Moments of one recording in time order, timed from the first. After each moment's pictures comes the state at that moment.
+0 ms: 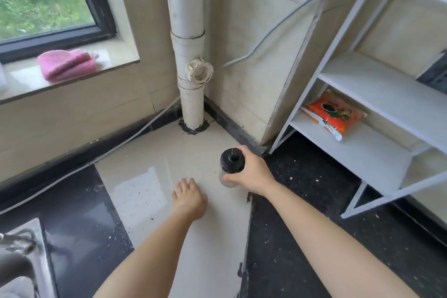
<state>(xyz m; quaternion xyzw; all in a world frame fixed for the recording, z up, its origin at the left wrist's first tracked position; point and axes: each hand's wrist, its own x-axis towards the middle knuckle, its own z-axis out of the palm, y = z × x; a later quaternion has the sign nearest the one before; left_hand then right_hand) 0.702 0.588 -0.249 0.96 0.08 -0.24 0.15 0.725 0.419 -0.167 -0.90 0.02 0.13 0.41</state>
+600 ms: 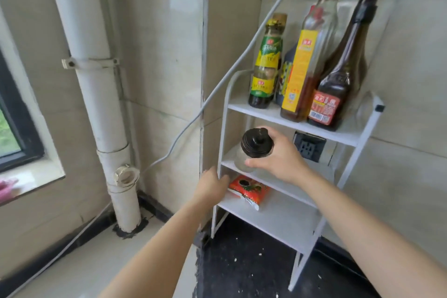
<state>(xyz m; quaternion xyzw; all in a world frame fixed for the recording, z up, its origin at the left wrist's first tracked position) 0.785 0.392 -0.015 0.89 -0.13 -0.06 0.42 0.714 0.239 0.075 -0.90 0.00 -0.20 0.39</state>
